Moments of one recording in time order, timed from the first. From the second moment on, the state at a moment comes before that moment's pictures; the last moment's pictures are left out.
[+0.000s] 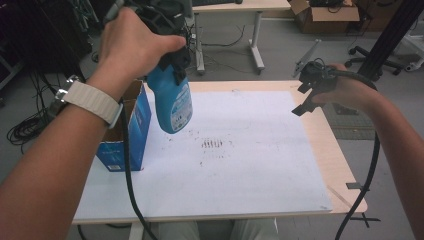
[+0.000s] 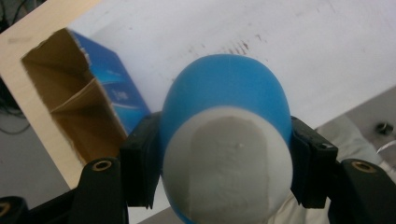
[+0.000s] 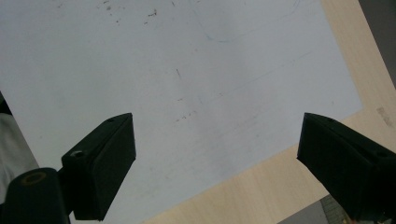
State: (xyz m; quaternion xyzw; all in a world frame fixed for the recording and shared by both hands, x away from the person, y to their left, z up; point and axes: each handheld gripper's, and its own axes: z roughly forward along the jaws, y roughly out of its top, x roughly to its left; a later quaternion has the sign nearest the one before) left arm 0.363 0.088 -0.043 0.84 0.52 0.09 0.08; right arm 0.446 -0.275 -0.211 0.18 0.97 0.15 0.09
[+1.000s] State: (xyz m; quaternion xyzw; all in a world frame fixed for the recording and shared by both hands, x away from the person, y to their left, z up) left arm 0.387 0.188 -0.046 0.73 0.67 0.15 0.05; right arm 0.450 -0.274 -0.216 0.19 0.97 0.14 0.08
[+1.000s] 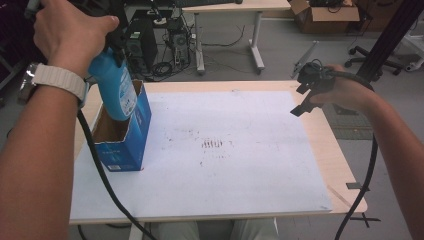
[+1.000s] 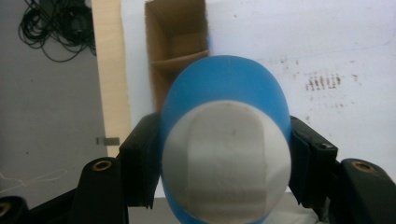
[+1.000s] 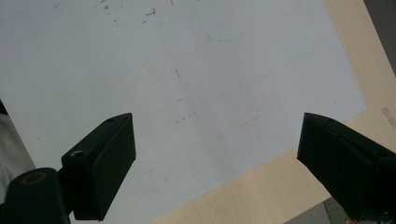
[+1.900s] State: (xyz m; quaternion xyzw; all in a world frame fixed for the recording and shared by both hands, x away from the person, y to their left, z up) left arm 0.405 0.225 -0.122 0.72 0.67 0.16 0.05; right arm 0.449 -0.276 -0.215 0.20 0.97 0.14 0.09
